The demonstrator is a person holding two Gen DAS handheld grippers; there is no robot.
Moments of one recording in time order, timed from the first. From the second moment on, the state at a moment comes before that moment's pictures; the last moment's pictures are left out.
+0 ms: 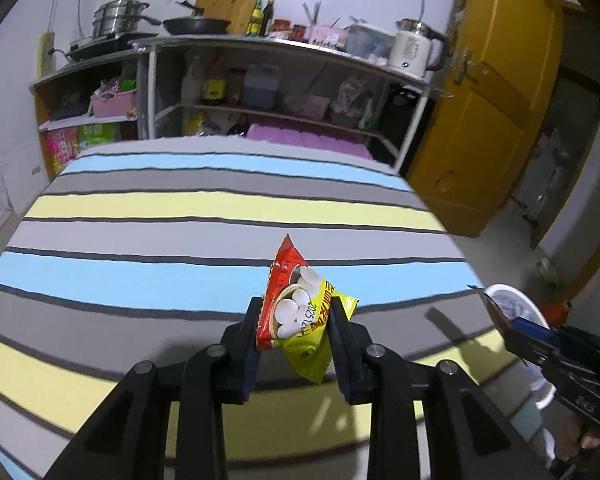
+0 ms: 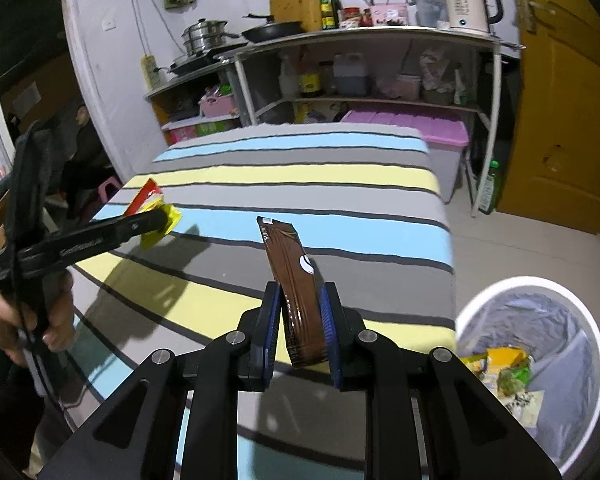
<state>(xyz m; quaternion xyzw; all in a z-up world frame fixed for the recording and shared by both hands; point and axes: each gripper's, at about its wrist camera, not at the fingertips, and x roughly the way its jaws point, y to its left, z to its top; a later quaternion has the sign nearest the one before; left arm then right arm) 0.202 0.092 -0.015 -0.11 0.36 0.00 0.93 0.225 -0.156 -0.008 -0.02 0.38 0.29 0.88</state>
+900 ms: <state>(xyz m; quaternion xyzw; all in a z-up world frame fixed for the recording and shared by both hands) 0.165 -0.049 0.039 -0.06 0.32 -0.13 0.94 0.166 -0.260 0.035 0.02 0.33 0.19 0.92</state>
